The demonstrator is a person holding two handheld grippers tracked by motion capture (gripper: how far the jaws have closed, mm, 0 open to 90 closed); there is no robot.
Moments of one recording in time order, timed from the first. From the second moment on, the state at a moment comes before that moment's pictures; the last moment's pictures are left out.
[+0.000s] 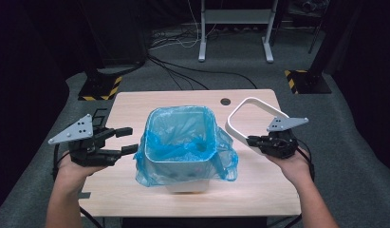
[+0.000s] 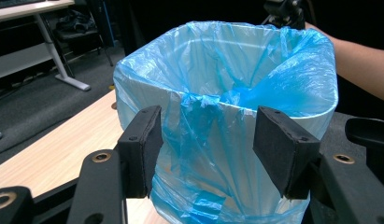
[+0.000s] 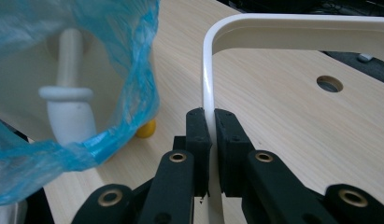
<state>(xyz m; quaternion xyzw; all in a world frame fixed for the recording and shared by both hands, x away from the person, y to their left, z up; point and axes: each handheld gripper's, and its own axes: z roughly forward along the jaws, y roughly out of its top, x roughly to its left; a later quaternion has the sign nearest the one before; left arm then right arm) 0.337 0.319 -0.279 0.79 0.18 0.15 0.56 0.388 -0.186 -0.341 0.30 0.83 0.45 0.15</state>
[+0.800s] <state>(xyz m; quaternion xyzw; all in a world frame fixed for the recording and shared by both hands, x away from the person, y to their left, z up) 0.337 0.319 -0.280 0.79 0.18 0.14 0.56 0.377 -0.175 -0.268 0.25 0.83 0.48 0.14</state>
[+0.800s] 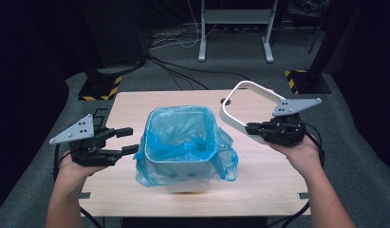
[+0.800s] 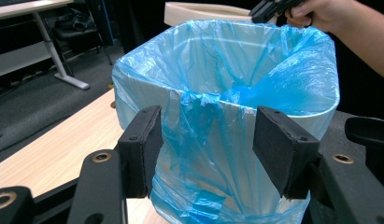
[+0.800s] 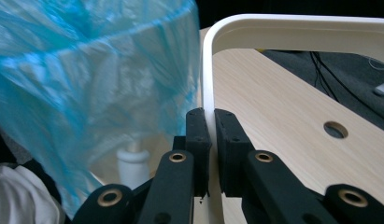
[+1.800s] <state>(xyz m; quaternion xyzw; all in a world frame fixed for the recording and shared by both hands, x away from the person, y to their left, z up) 0.338 0.323 -0.281 0.79 0.19 0.14 0.56 0.340 -0.103 -0.214 0.10 0.86 0.49 0.11</state>
